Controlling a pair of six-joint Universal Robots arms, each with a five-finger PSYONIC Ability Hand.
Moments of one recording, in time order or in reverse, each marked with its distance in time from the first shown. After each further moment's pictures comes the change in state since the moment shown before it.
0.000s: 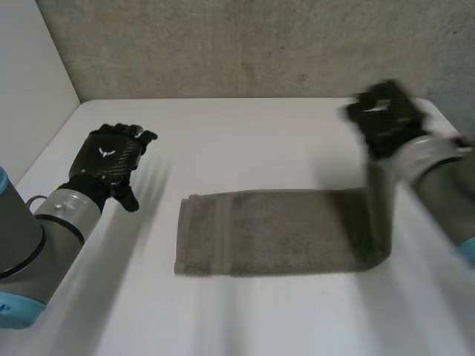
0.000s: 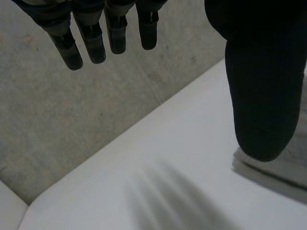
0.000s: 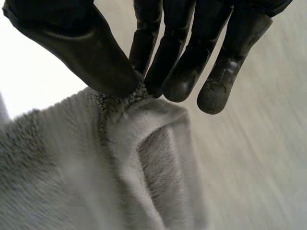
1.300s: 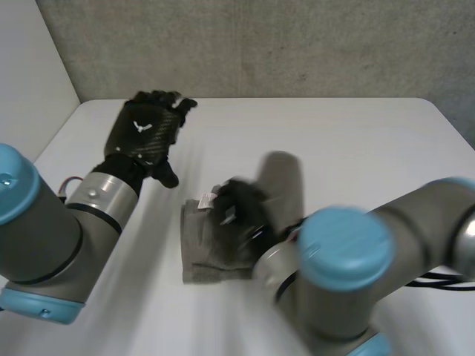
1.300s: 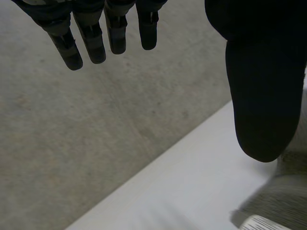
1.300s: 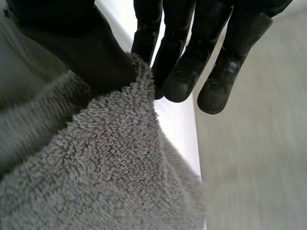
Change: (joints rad) left arm -0.194 -0.002 0.106 0.064 -0.094 -0.063; right arm 0.495 0.263 0.044 -0.174 0.089 -0.264; left_hand 0.003 0.002 0.002 0.002 0.001; right_hand -0.002 -0.006 -0.001 0.001 -0.002
